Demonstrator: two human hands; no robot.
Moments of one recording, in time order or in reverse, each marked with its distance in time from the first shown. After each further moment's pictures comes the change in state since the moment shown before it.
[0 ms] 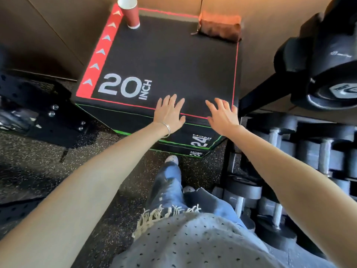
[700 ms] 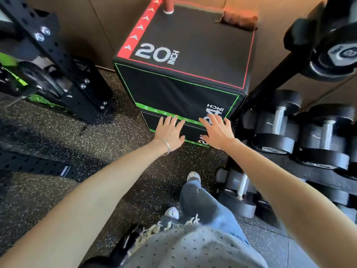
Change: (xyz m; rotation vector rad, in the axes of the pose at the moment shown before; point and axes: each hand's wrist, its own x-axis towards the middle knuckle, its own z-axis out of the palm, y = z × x) left_hand -0.250 0.032 0.062 0.014 -0.045 -0.085; right_hand -0.200 -0.093 0.046 -0.068 -0.039 -0.213
